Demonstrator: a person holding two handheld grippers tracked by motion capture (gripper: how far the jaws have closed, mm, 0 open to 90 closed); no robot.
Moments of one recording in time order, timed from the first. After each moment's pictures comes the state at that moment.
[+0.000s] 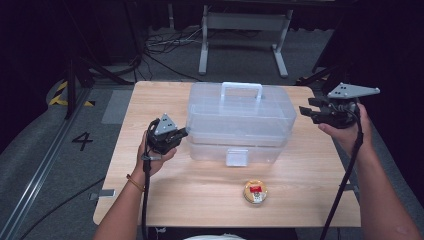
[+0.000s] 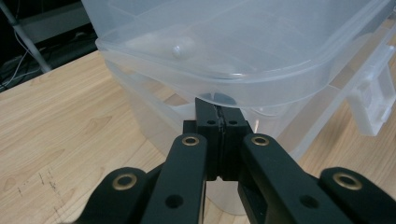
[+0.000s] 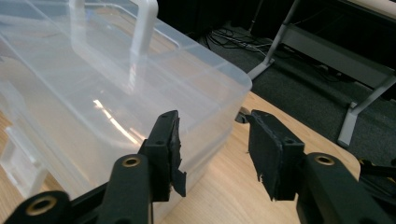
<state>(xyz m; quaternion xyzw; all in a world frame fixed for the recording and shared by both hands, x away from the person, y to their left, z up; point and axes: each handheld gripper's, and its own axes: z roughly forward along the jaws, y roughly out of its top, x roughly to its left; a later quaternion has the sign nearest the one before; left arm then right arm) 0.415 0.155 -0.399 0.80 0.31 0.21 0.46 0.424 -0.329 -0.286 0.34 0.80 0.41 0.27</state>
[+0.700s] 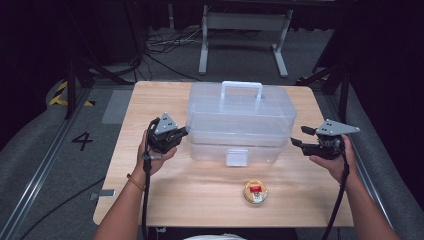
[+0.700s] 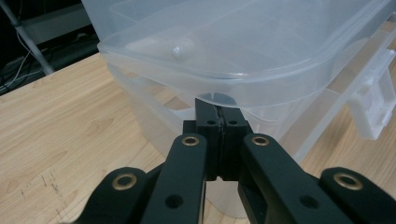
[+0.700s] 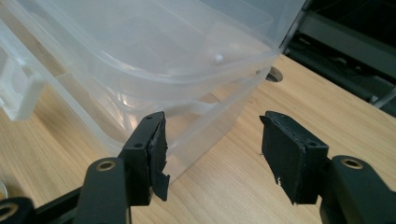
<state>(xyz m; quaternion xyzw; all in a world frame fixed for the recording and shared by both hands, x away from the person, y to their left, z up) 0.415 0.154 -0.396 0.80 0.31 0.21 0.47 0.400 -0.331 -0.381 0.32 0.81 0.41 0.27</state>
